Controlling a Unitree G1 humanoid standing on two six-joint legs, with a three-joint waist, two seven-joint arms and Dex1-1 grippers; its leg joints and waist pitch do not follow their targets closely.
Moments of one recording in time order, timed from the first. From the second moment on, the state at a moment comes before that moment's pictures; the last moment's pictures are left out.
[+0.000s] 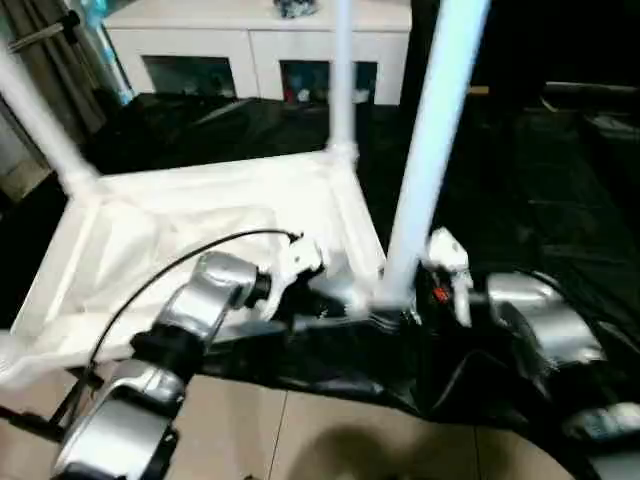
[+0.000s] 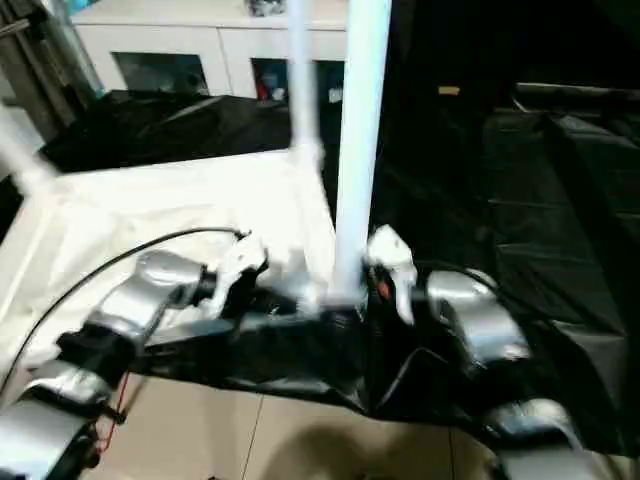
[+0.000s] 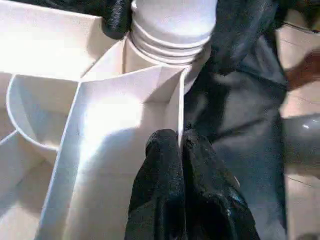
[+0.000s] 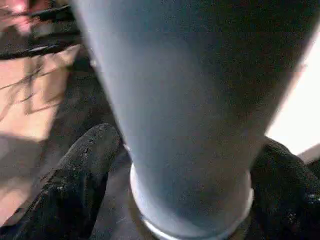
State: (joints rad) left arm -0.64 0.29 -0.30 0.64 -0.01 0.17 -1.34; right arm -0.47 -0.45 0.19 0.46 0.15 0.17 1.29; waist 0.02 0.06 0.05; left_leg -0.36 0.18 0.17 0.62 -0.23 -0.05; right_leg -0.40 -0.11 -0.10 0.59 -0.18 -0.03
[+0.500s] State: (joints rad) left arm -0.63 0.32 -0.32 0.61 -0.01 0.17 -1.39; right arm -0.44 -0.43 0.21 0.39 0.16 0.23 1.28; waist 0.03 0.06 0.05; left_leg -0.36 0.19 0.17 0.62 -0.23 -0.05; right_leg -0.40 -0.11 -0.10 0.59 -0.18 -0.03
